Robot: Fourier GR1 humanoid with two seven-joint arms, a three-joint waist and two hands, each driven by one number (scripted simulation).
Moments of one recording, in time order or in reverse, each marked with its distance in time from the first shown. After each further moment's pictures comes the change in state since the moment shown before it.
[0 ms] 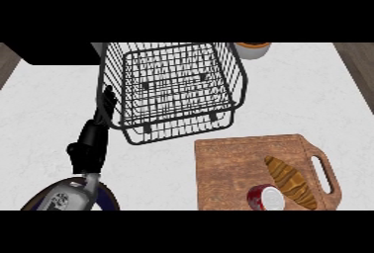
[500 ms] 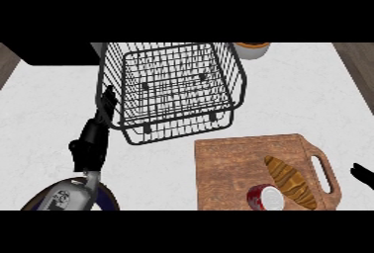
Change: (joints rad) left arm -0.009 -0.010 0.016 0.033 0.000 -0.021 -0.010; right arm -0.109 -0.097 0.227 -0.042 0.089 -0.051 0.281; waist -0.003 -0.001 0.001
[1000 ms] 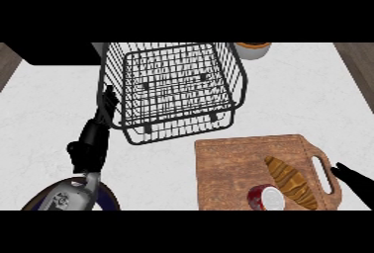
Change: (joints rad) left arm 0.010 -0.011 0.005 -0.030 -0.013 -0.009 0.016; right arm -0.152 -0.023 0.206 -0.010 0.096 -0.031 0.200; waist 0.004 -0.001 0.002
